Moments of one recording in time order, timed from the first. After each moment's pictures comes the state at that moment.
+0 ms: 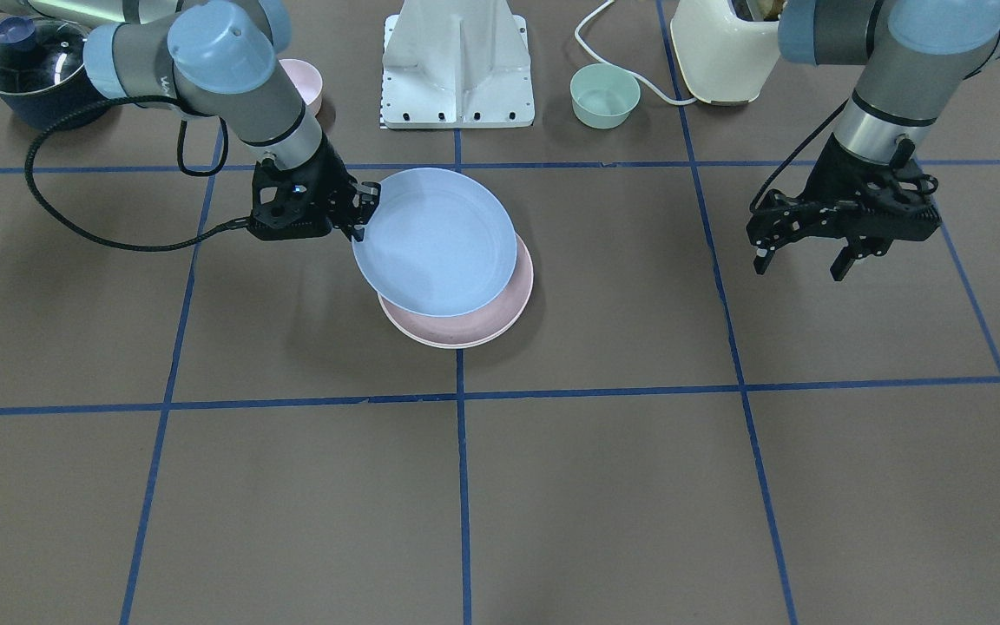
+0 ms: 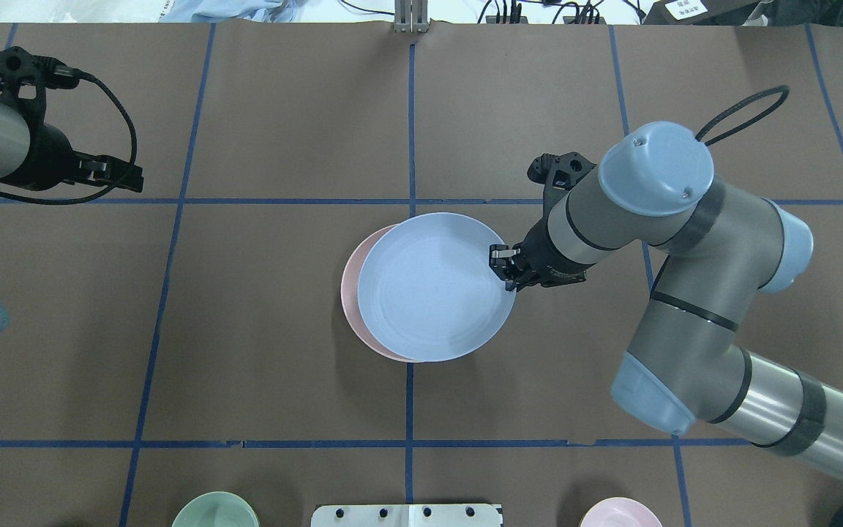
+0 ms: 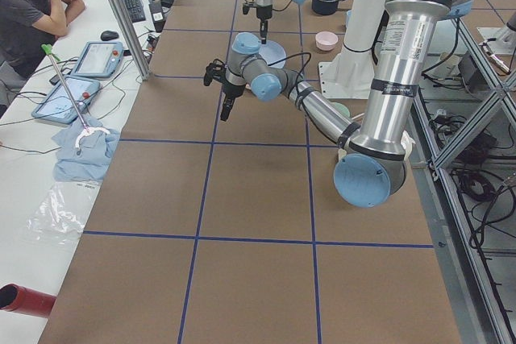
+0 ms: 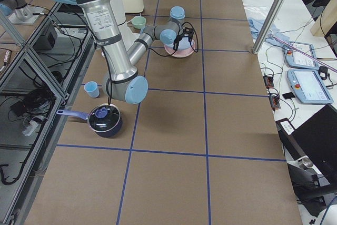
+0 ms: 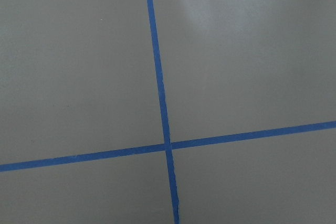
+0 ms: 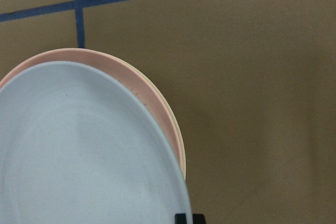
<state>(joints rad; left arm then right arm) -0.92 -1.76 -1.99 -1.78 -1.95 -0.83 0.58 -1.11 1.83 -1.38 2.04 1.30</state>
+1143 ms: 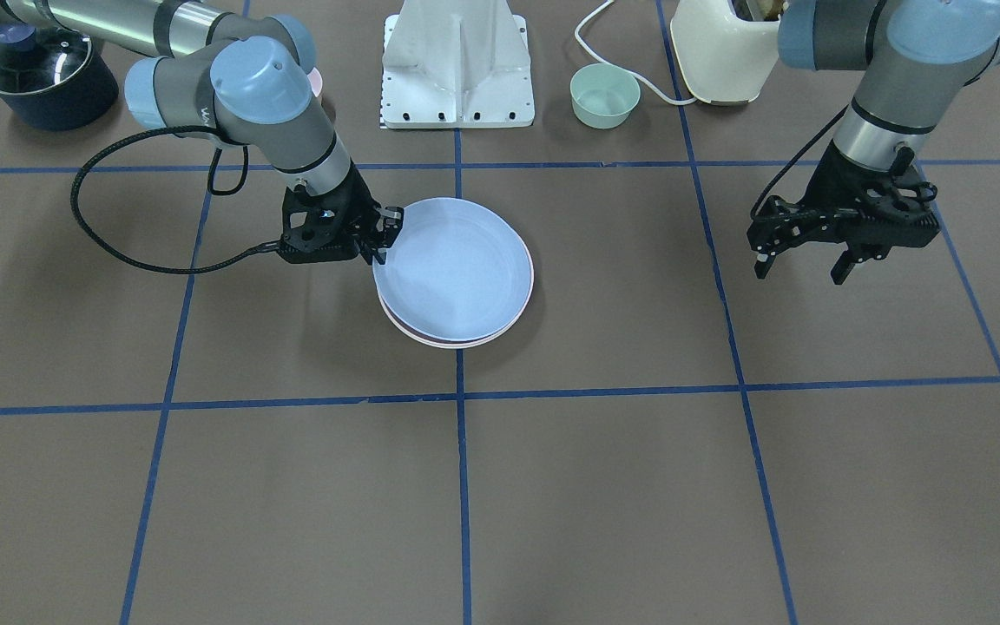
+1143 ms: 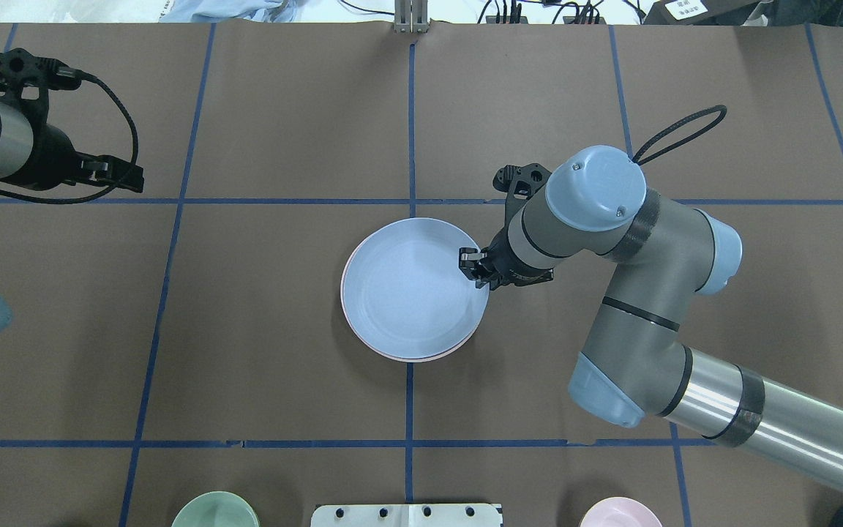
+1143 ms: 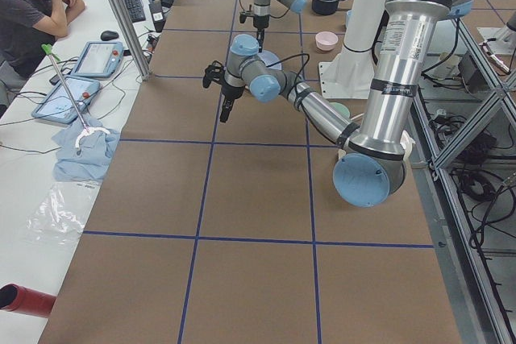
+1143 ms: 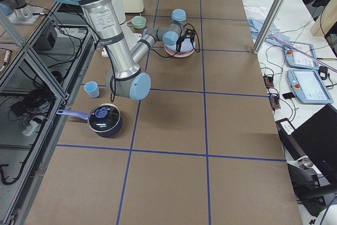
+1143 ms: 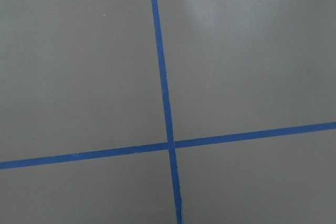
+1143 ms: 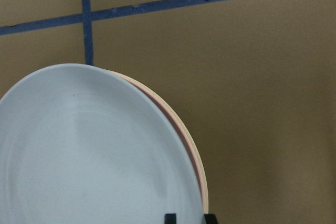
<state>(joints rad) -0.92 -1.77 -1.97 -1.78 -1.95 -0.83 0.57 -1.05 1.75 -1.34 1.98 1.32</state>
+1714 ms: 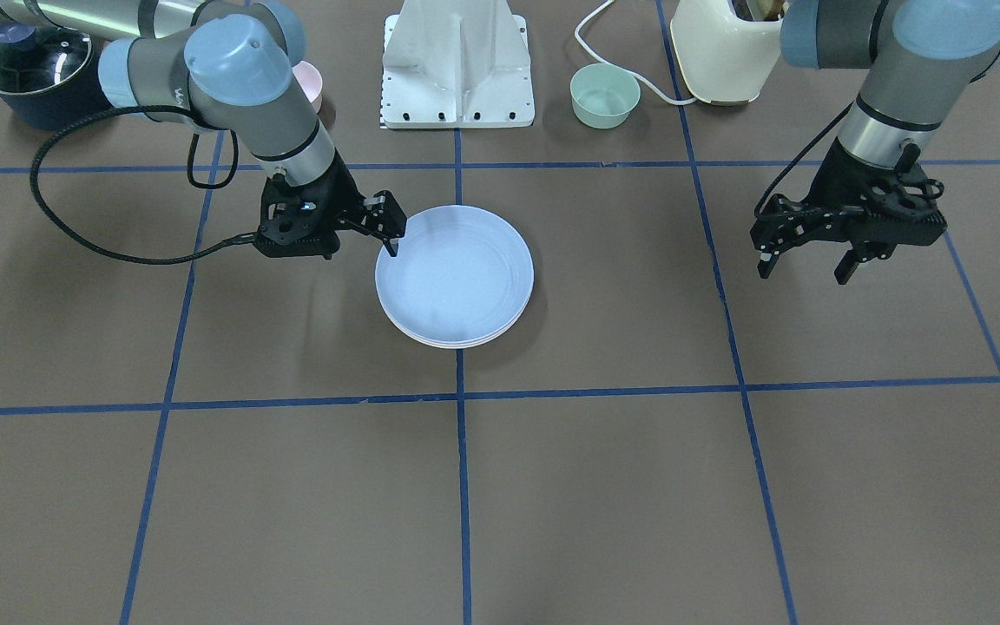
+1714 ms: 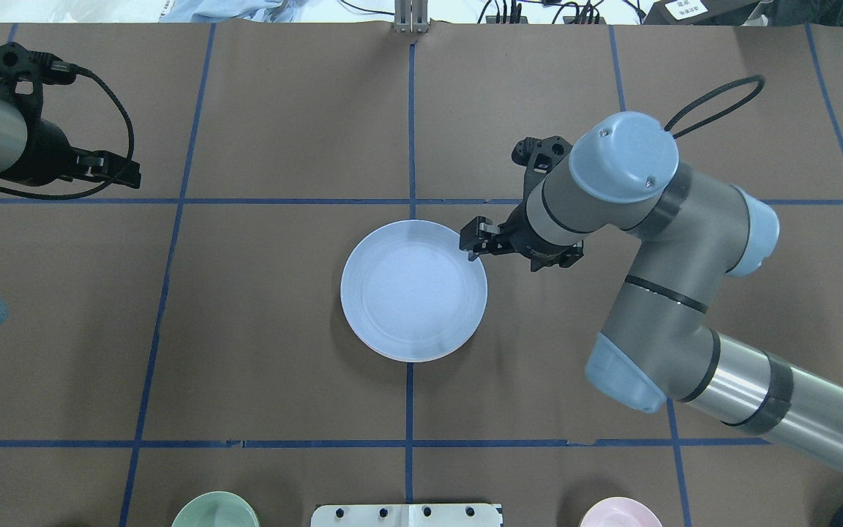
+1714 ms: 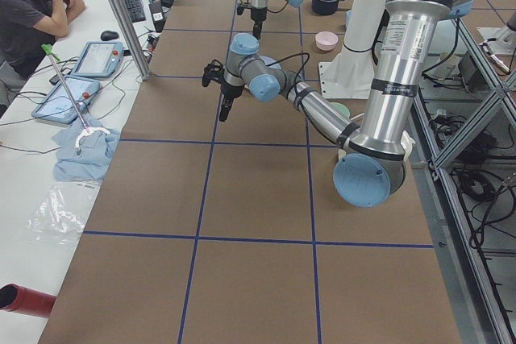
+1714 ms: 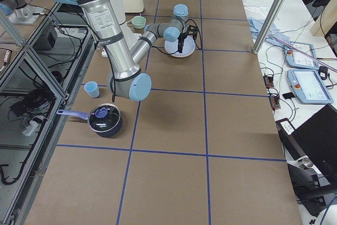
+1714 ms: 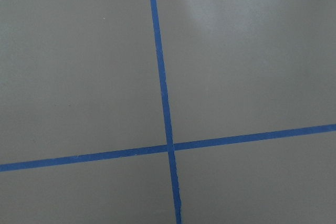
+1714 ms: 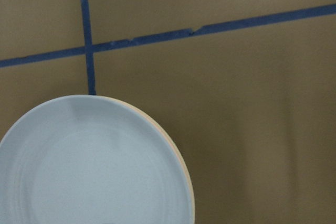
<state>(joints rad) -0.93 -1.77 -1.98 -1.78 -1.97 -0.82 0.63 -1.06 1.85 -1.48 2.00 1.29</state>
